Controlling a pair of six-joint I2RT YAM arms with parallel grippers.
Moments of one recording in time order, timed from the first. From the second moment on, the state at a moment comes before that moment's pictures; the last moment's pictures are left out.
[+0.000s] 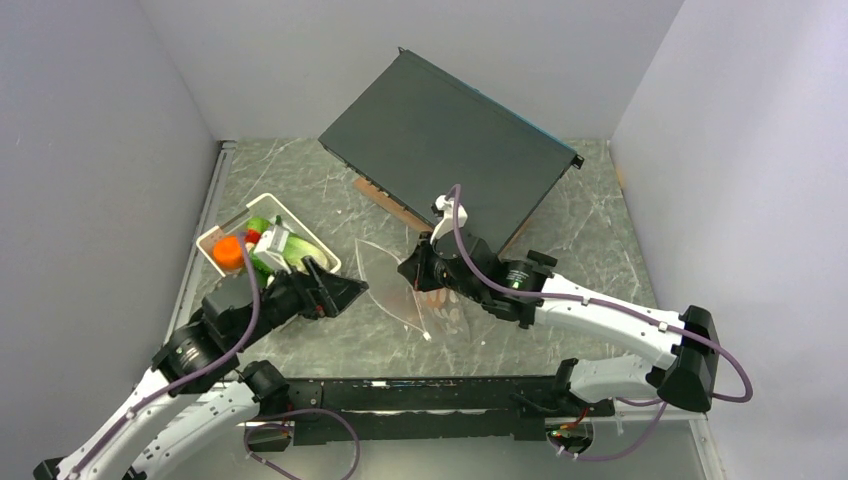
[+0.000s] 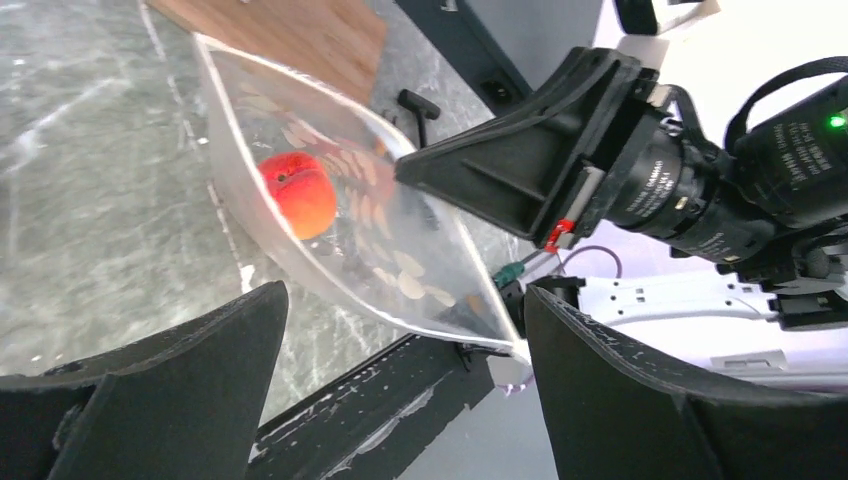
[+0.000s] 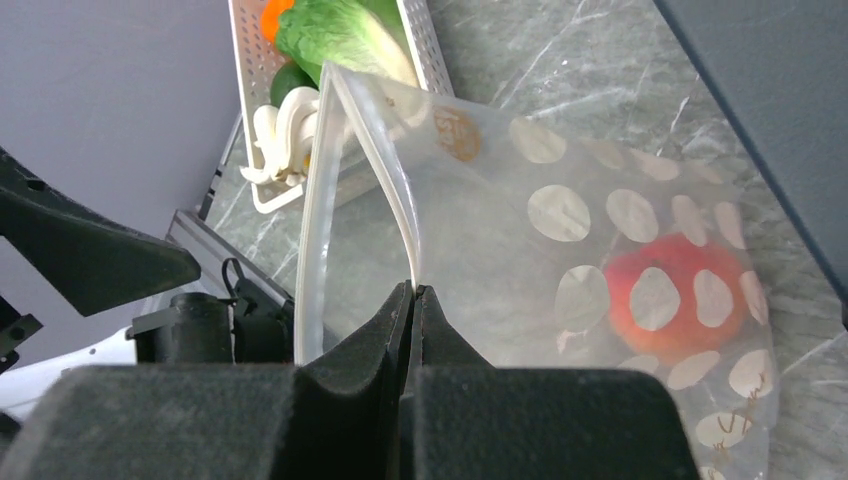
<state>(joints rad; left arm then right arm) -0.77 0.46 0.76 -0.50 0.02 -0.85 1.08 1.23 1.03 -0.27 0.25 0.75</state>
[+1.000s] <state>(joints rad) 0.08 1.29 1.15 -0.78 -0.05 -0.49 1.08 1.15 1.02 -0.25 0.16 0.63</state>
